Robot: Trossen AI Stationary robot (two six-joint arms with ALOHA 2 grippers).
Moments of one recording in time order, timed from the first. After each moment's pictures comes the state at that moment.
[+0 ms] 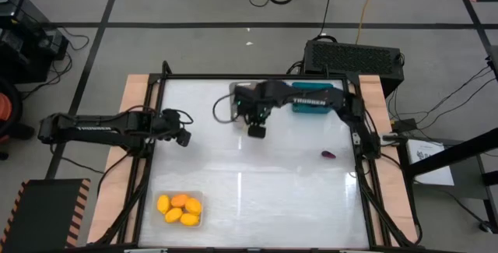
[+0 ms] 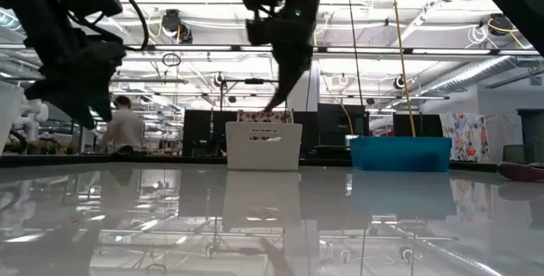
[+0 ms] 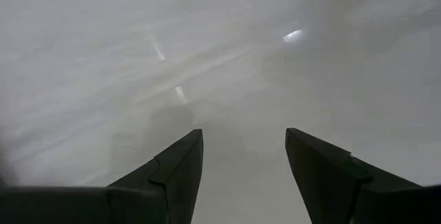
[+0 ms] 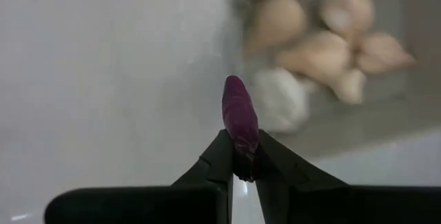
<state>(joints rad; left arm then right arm) 0.13 0.73 0.48 -0.84 -0.20 -0.96 -0.18 2.12 2.00 -1.19 0.05 -0.03</state>
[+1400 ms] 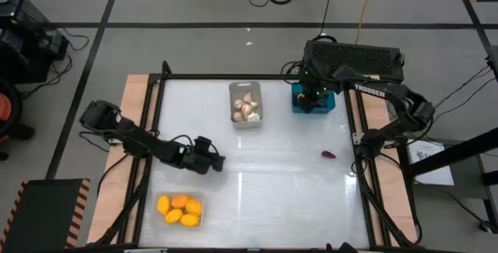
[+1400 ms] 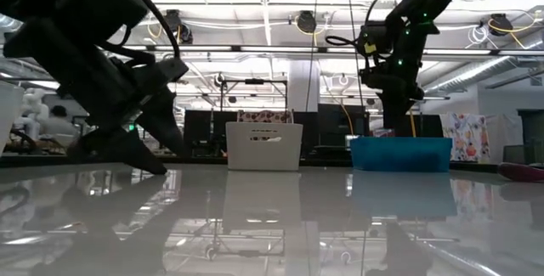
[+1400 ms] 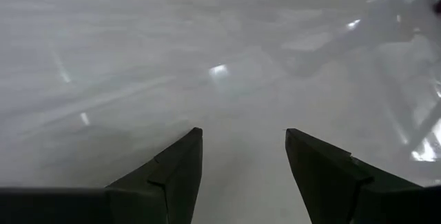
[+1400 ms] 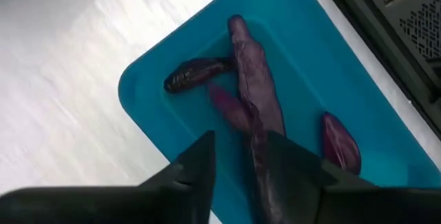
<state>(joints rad) -0.32 1.54 0.48 0.12 -0.45 -1.40 -0.71 1.46 1.02 -0.79 0.06 0.00</state>
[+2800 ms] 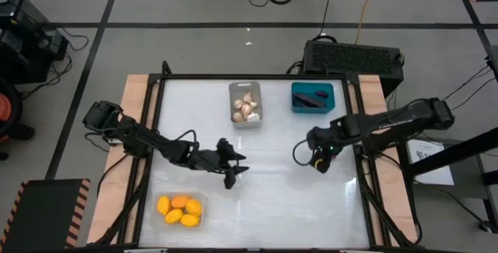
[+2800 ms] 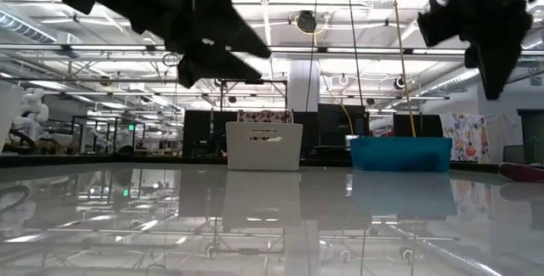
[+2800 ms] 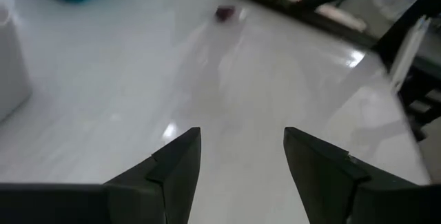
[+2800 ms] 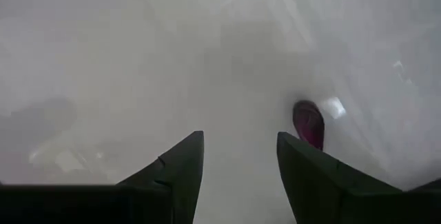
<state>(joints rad) -0.31 1.56 0.75 0.36 -0.33 -0.52 0.13 1.19 0.93 -1.14 -0.08 0.80</state>
